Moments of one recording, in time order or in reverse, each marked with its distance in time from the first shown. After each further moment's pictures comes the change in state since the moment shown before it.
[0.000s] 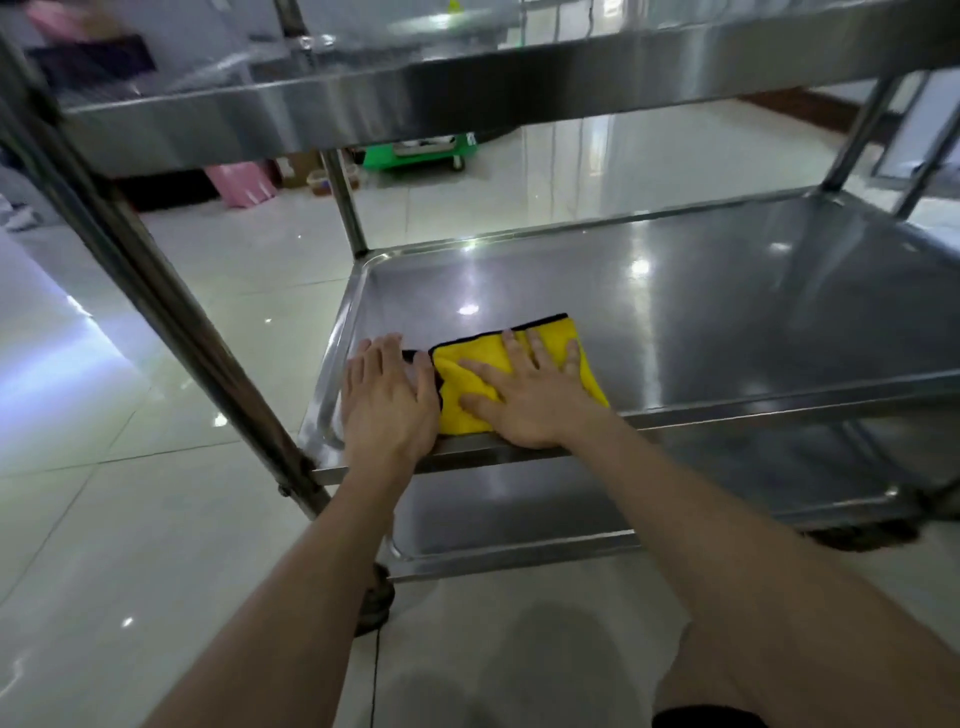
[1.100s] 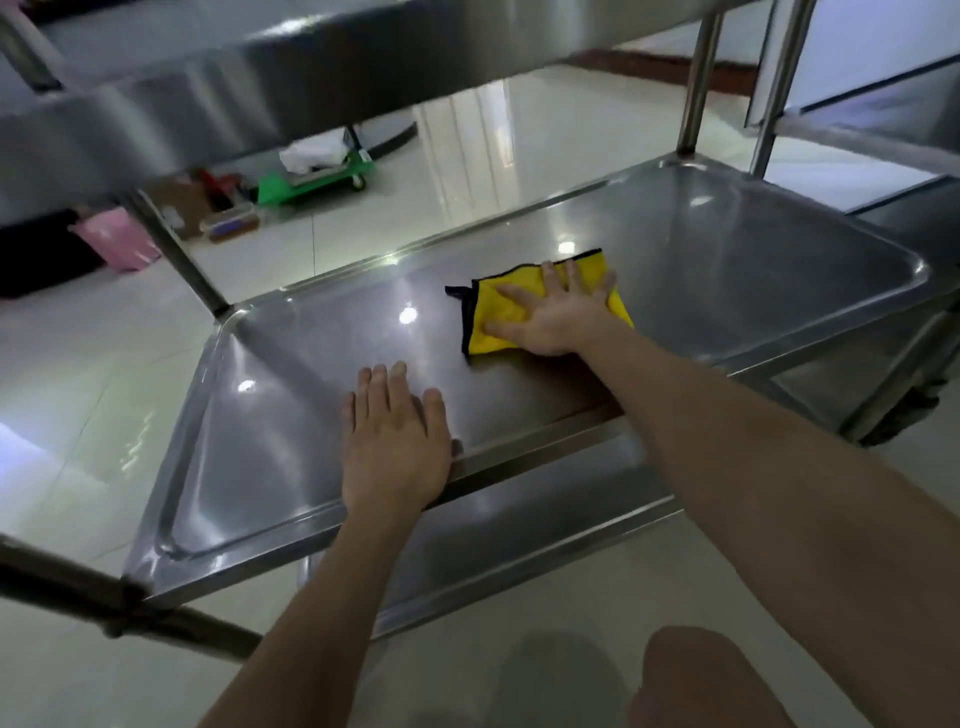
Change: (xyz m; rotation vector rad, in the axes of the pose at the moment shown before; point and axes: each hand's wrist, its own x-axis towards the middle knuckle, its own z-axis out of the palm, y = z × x) left_hand -0.013 0.111 0.073 0.236 -0.304 0.243; right_hand 0.027 0.202 -0.059 0.034 0.022 0.391
